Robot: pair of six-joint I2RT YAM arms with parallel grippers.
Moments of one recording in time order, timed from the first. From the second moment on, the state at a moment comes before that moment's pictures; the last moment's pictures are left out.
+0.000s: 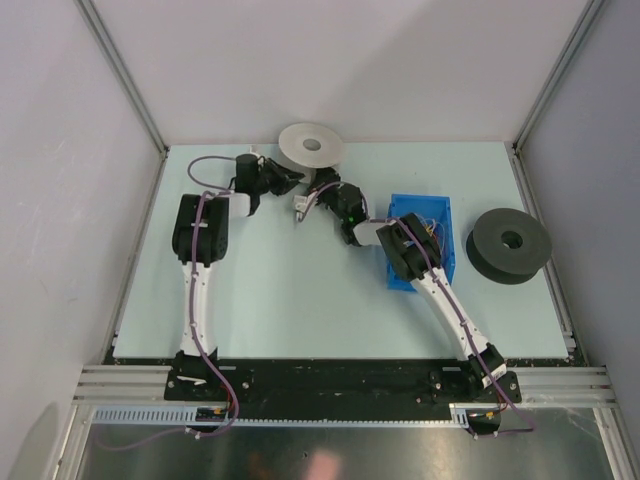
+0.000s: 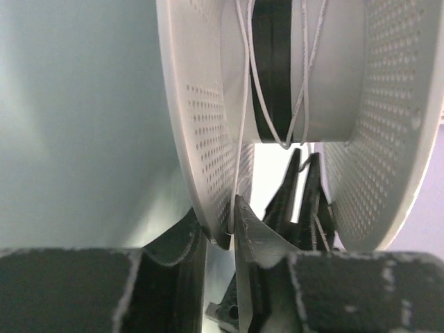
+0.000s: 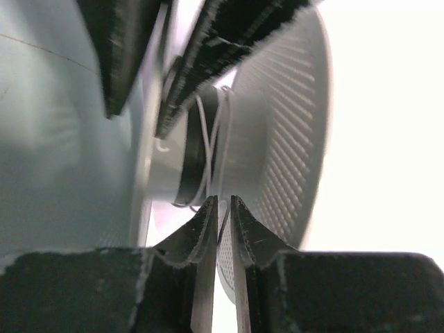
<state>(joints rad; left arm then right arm) -0.13 2.45 1.63 0.44 0.51 -1.10 0.56 2.83 1.97 1.00 -0.13 -1.60</state>
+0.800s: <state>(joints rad) -0.10 2.30 1.41 0.38 0.44 -1.12 0.58 2.66 1.59 1.17 -0.21 -1.64</state>
